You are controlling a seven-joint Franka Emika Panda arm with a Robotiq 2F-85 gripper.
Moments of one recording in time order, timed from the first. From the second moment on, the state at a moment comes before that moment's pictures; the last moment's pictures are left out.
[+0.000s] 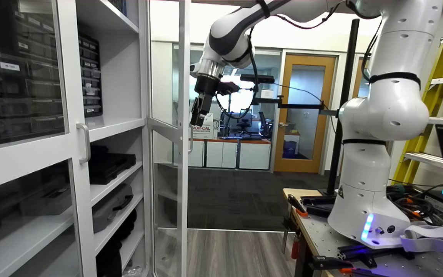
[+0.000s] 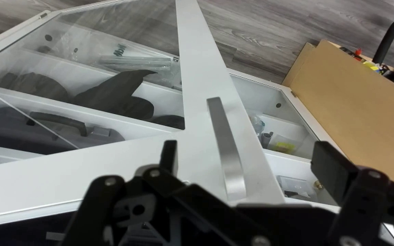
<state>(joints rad) -0.04 -0.17 -0.29 -2.31 0.27 2.30 -0.90</state>
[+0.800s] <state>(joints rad) -0.07 -0.11 -0.28 -2.28 0.35 2.34 -1.02</state>
